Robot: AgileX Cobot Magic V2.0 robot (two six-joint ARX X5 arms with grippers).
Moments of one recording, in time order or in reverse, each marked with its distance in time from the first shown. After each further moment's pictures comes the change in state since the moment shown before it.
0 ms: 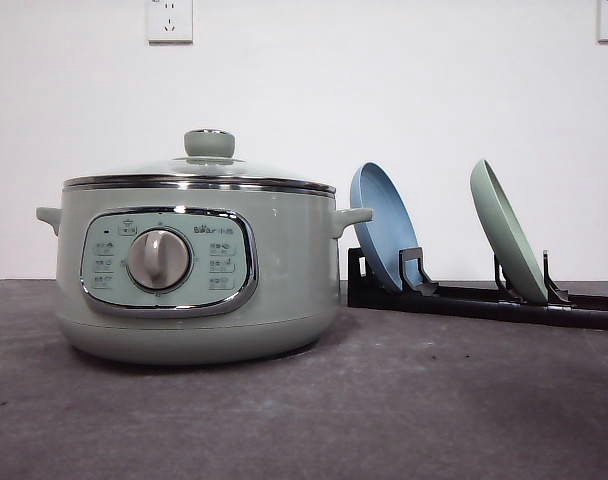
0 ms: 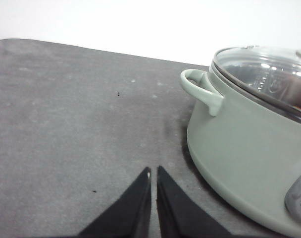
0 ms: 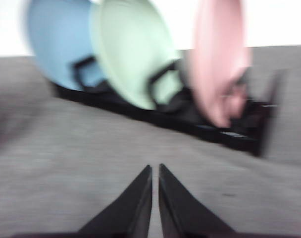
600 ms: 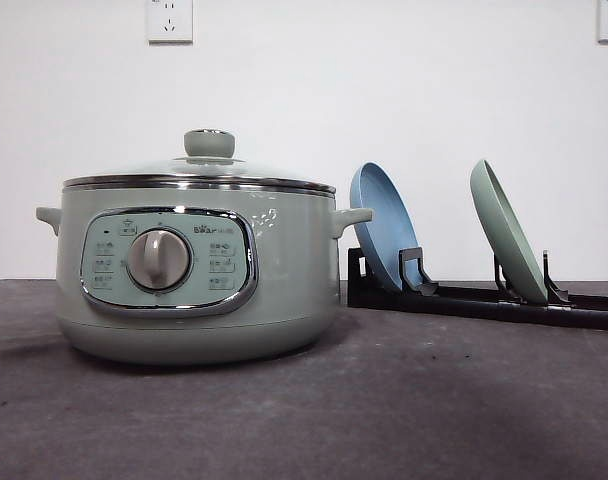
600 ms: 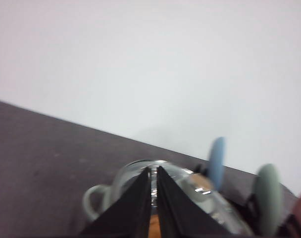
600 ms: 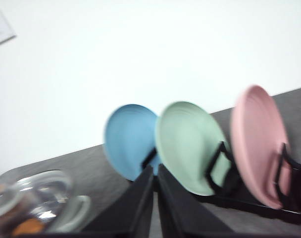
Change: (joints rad) left_arx -0.063 0.260 0.510 -0.048 0.098 -0.249; right_arx 0.029 0.189 0.514 -0.155 -0.027 0.302
